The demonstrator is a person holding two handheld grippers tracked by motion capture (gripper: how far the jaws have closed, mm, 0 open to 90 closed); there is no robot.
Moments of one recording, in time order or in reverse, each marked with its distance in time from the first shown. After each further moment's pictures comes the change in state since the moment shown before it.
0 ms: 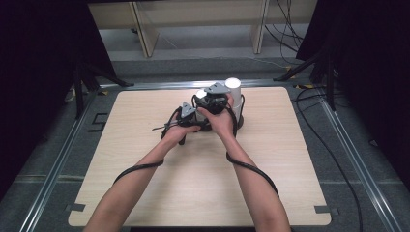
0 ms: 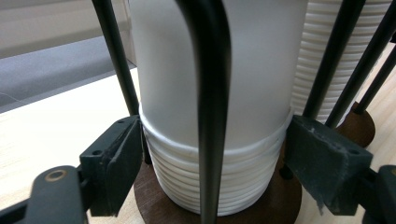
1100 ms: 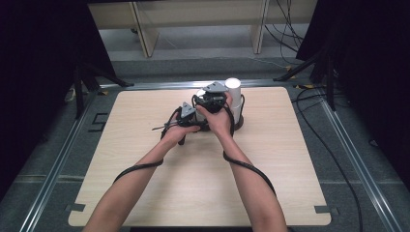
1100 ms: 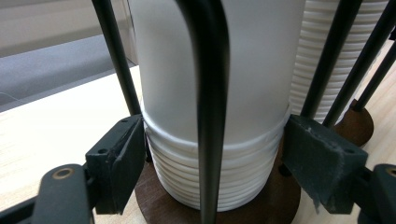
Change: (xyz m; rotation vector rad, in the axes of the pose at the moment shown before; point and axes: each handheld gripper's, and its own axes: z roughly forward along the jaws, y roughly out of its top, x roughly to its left) left arm 0.002 0.000 -0.002 0.025 0.001 0.028; right arm 0.002 0.003 0.005 0.012 -0.041 0.010
